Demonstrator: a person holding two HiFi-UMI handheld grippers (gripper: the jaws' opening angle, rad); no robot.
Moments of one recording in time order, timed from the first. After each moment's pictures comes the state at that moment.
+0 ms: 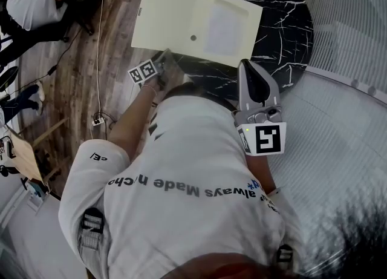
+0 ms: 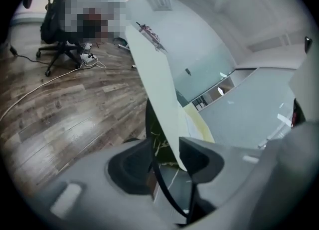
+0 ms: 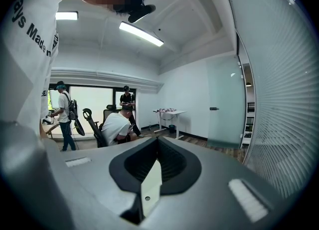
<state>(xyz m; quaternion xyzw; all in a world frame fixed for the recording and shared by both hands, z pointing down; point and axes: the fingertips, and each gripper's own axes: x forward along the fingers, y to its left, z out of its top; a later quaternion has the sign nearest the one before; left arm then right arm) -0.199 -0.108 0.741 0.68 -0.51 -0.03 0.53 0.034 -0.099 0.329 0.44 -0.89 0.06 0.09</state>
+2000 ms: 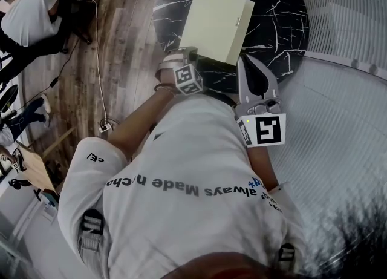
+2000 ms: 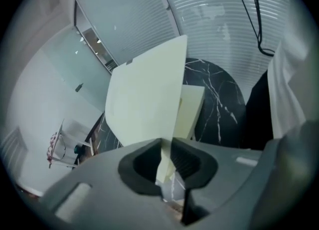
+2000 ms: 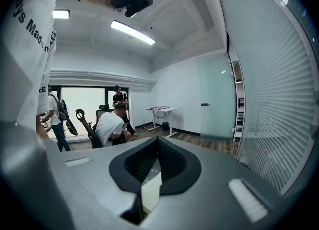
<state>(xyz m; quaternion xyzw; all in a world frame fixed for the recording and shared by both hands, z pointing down) -0.004 -0.096 0.671 0.81 -0.23 0.54 -0.07 0.076 -0.095 0.350 0.48 -0.87 0.08 0.09</state>
